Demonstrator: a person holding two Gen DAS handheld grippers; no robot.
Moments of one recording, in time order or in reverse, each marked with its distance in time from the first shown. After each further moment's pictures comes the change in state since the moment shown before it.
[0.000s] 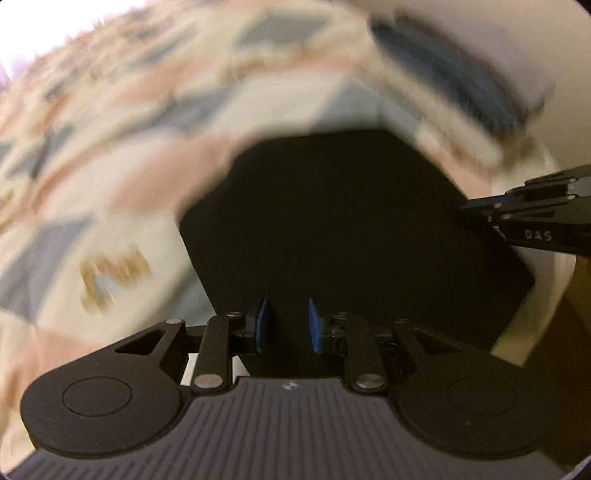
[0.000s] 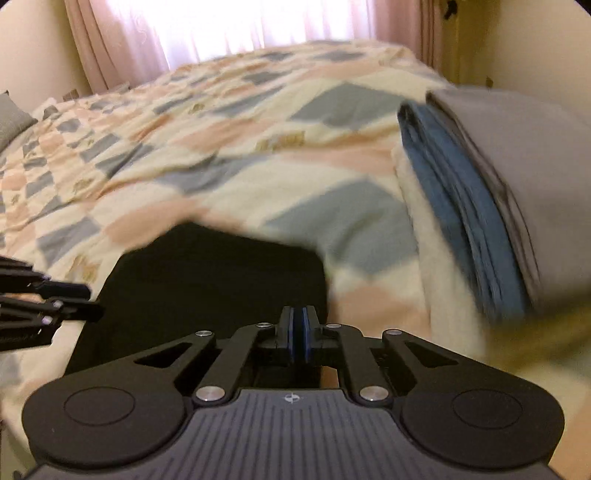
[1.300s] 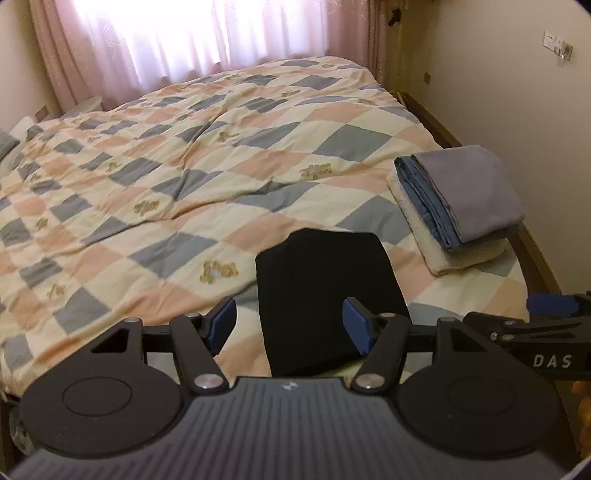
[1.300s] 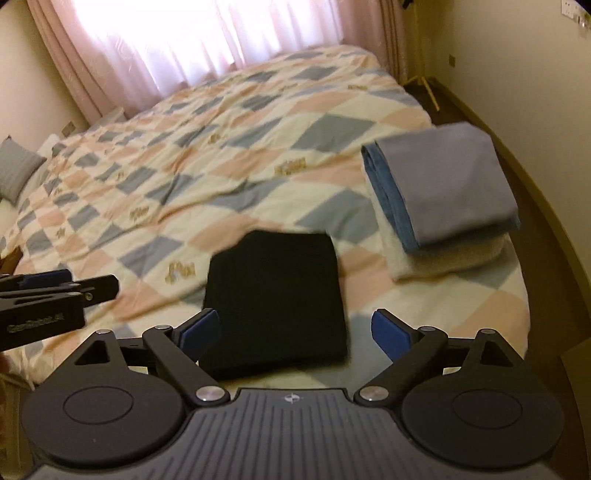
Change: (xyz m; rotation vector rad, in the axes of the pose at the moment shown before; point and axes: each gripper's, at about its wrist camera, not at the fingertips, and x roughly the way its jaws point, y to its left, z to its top) left arm -0.285 -0.111 -0.001 -0.304 -0.192 0.274; right arm -0.254 0.034 0.006 0.135 0.027 0.021
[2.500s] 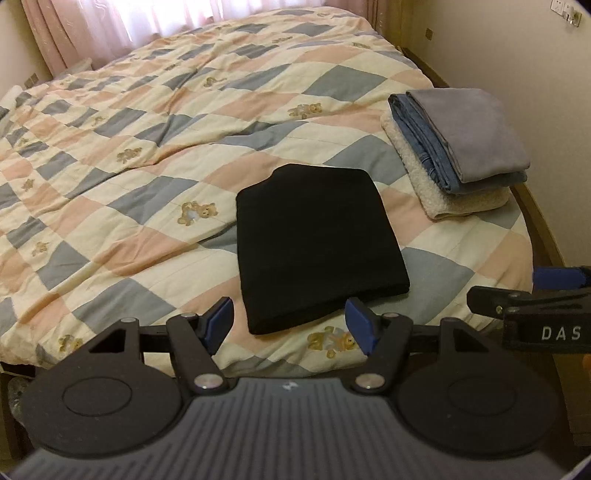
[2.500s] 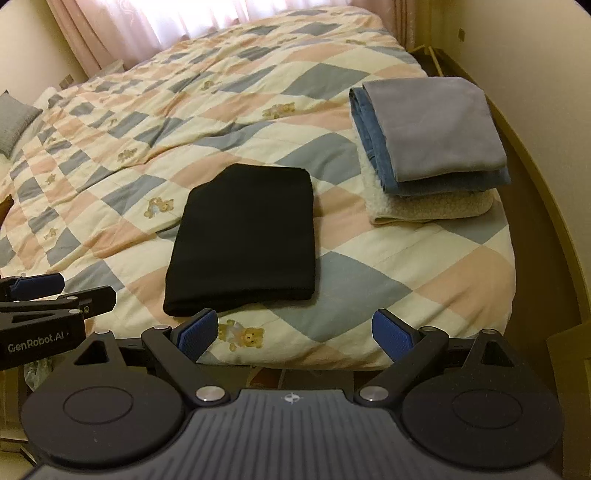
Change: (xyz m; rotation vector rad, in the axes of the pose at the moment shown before) left arm 0.055 -0.022 -0.032 0.003 0.162 -0.036; right arm 0.017 -0.031 -0.032 -0.051 0.130 -0.020
